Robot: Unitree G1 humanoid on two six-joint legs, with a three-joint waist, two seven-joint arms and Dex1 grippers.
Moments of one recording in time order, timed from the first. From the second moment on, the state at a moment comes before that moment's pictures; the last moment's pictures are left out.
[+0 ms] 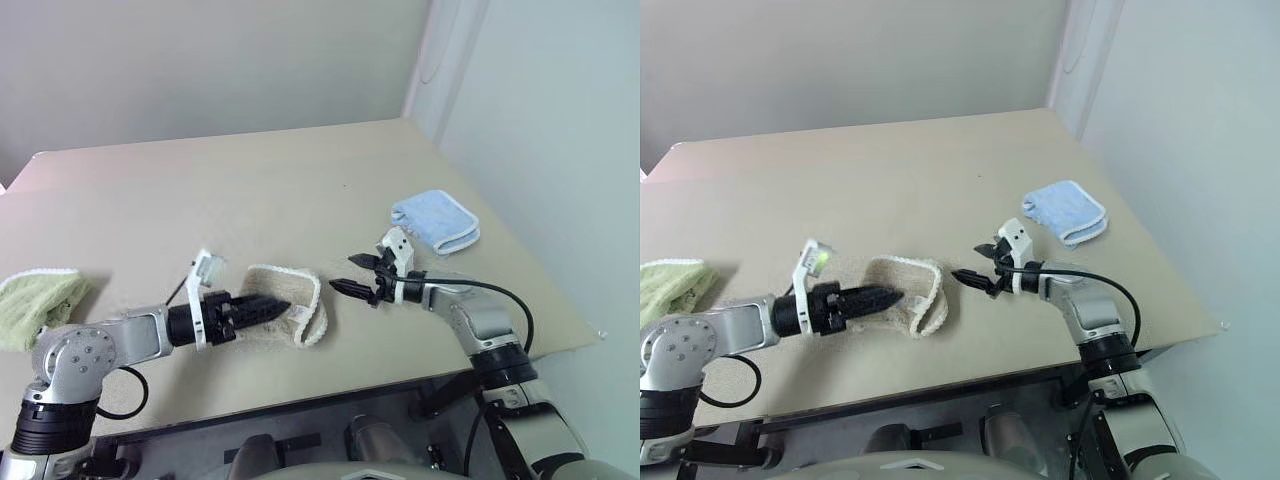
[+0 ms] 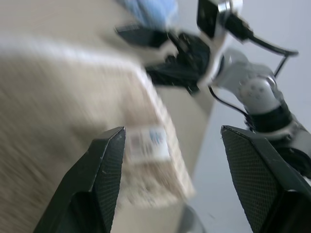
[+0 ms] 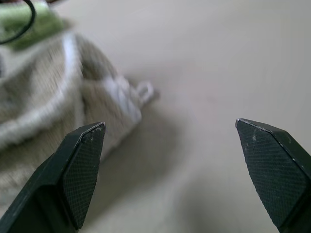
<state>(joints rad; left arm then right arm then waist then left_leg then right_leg) -0.13 0.68 0.19 -0.31 -1.18 1.08 -0.58 -0.44 -0.34 0.10 0.19 0.36 0.51 0.87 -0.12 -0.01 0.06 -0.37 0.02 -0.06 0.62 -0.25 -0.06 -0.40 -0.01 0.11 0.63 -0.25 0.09</state>
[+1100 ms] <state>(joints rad) -0.41 0.57 -0.29 0.35 -0.29 -0.01 -1.40 -0.37 -0.44 0.03 0.04 0.48 0.62 0.89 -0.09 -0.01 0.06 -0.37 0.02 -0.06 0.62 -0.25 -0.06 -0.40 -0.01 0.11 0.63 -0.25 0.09</state>
